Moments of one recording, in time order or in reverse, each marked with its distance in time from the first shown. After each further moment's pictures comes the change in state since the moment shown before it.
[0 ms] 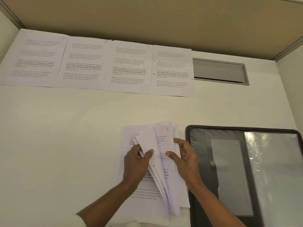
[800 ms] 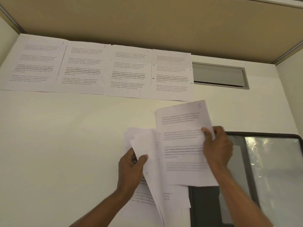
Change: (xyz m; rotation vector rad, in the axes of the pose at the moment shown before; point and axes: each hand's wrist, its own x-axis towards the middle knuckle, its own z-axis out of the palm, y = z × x) left_hand 0.000 0.002 -0.014 -0.139 -0.029 0.065; right_hand 0.064 -0.049 -0.069 -0.672 0.556 -0.131
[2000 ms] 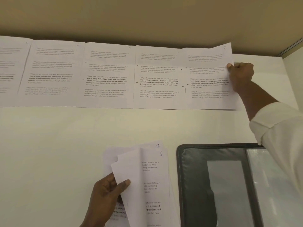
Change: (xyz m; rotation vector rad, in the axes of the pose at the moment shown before) left_hand 0.031 0.000 -0.005 0.037 -0.076 -0.173; right_hand 0.376 0.017 0.054 0.254 -0.016 0.214
